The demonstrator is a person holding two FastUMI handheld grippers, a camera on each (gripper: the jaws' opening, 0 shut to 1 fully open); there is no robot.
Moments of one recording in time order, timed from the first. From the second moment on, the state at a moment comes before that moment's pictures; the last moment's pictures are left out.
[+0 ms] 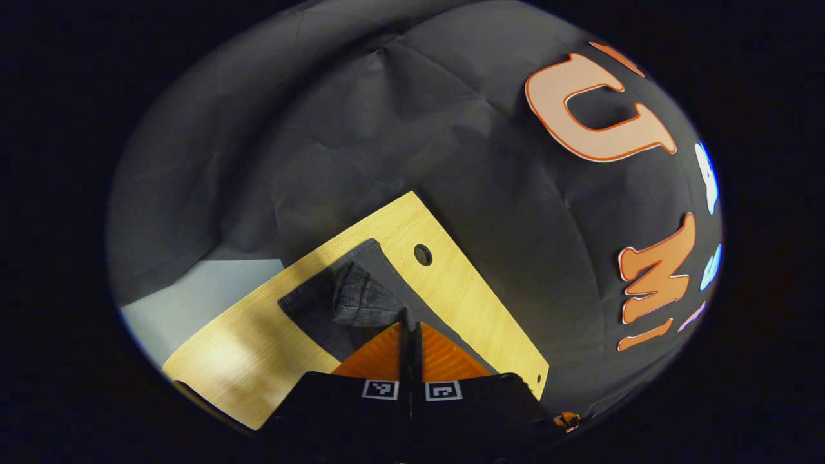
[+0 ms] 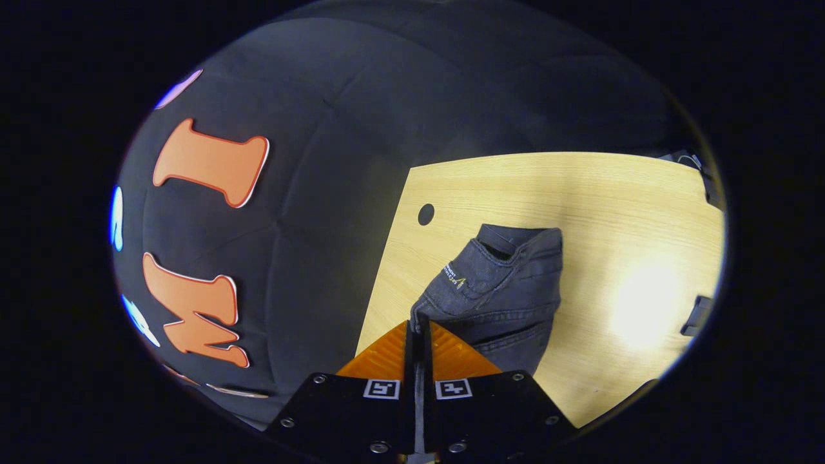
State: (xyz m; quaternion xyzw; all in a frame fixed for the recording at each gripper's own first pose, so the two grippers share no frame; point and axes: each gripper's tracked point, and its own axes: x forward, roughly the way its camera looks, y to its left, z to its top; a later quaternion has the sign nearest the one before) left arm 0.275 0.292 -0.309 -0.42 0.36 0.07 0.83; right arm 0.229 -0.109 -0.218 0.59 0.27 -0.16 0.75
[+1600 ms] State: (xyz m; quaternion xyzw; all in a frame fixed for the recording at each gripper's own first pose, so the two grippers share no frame) left arm 0.331 0.286 -0.355 -0.24 0.43 0.14 0.86; right arm 0.284 -0.148 -0.303 0.50 0.38 -0.21 0.75
